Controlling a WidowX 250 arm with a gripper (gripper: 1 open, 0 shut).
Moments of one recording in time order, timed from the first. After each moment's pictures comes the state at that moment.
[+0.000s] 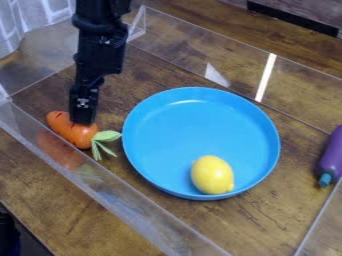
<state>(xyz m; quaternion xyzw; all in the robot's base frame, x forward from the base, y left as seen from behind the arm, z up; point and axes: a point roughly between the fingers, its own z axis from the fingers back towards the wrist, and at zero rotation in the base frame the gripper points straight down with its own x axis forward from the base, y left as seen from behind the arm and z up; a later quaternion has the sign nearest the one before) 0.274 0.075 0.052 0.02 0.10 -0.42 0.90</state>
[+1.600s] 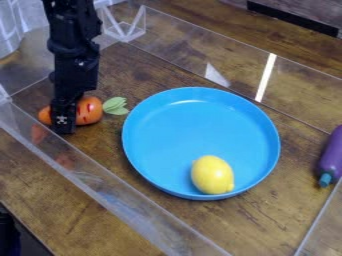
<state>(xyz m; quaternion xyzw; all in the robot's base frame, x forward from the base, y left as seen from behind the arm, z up) 0.268 0.106 0.020 0.03 0.09 -0.40 0.91</state>
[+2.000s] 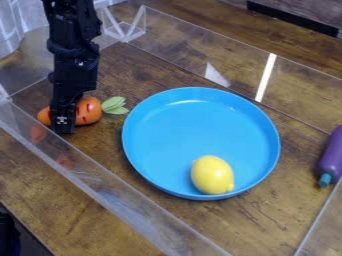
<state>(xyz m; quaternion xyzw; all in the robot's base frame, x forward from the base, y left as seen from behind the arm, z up) 0.267 0.106 0.020 0.03 0.09 -0.39 0.91</state>
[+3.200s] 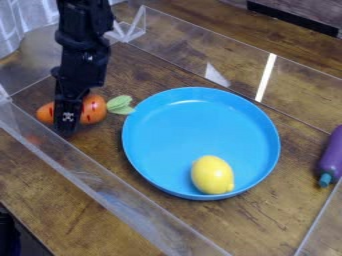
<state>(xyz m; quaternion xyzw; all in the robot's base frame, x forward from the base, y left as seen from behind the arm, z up) 0.261 0.086 0.046 0.04 0.11 -0.37 0.92</state>
